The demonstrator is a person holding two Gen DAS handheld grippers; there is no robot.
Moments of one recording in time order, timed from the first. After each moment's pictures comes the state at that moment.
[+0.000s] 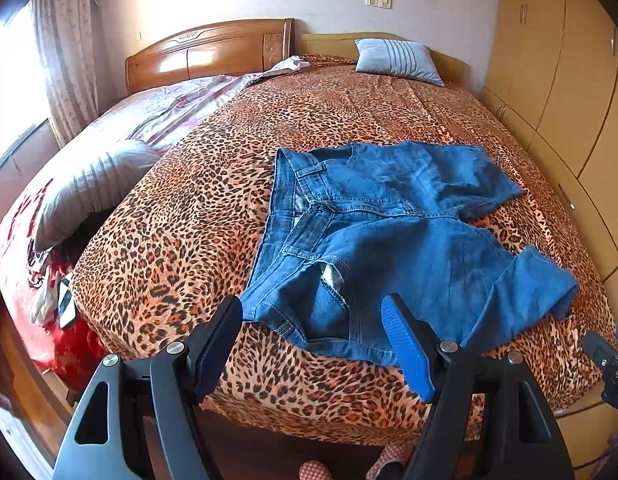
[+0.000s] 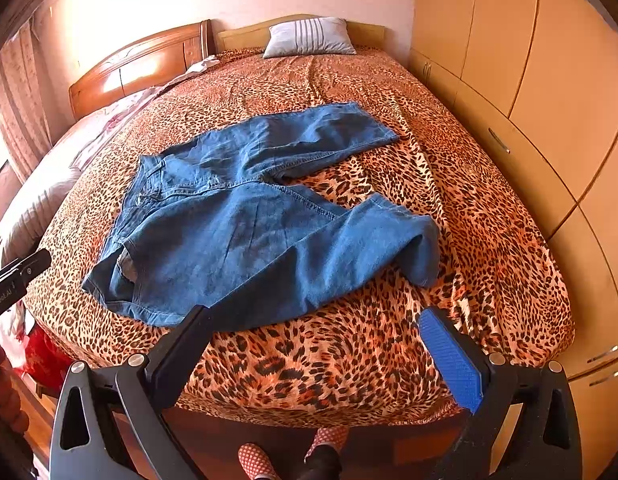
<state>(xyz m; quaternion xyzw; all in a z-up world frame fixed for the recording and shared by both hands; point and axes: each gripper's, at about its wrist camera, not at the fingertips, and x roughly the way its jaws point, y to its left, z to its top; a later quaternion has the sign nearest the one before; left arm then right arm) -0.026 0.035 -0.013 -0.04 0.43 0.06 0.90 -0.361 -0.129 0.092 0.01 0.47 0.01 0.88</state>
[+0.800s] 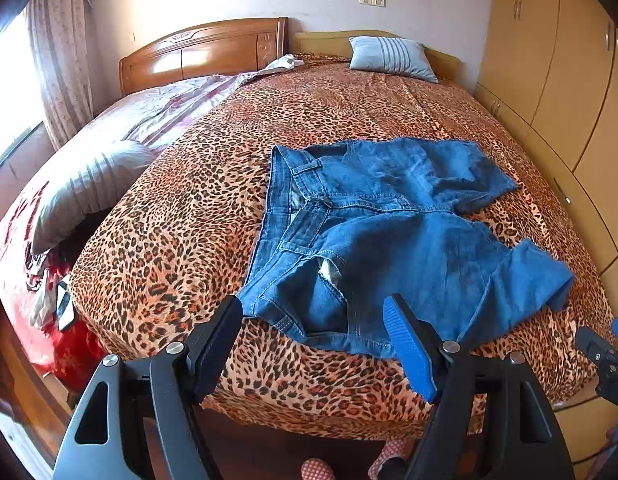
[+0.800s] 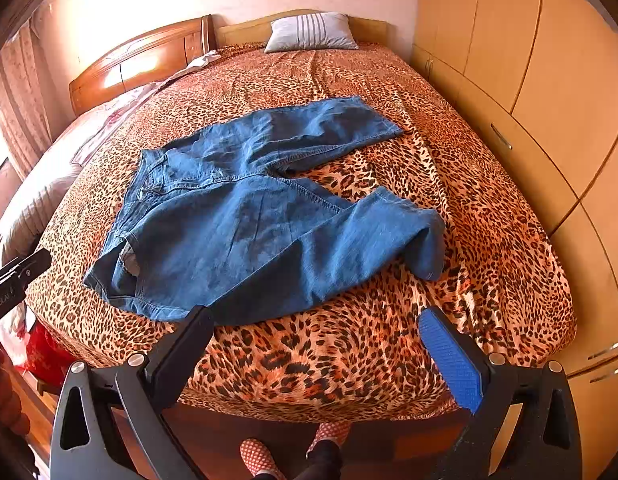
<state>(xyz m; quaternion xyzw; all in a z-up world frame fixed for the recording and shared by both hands) -0.034 0.036 -0.017 -0.03 0.43 0.05 0.90 -0.361 -0.124 0.091 0.01 0.48 0.01 0.88</state>
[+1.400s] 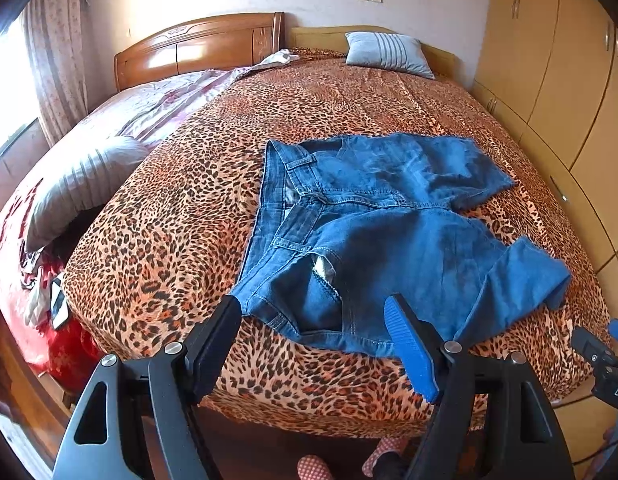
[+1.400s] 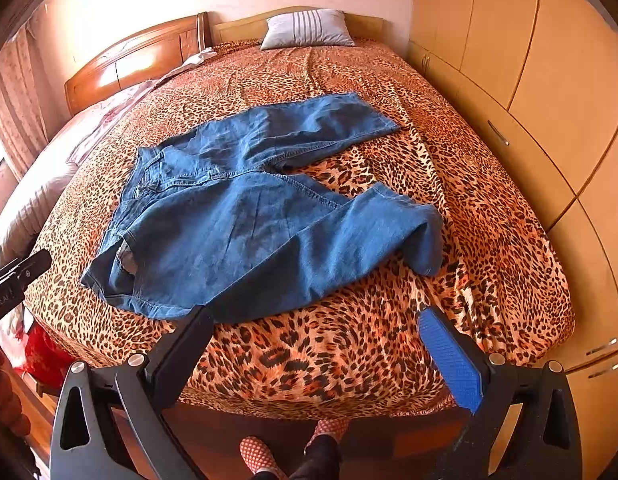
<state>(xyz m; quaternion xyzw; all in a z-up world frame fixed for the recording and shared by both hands) -0.030 0.037 -0.023 -0.04 0.43 0.04 0.90 -0.362 -0.123 0.088 0.01 0.48 0.00 0.88</state>
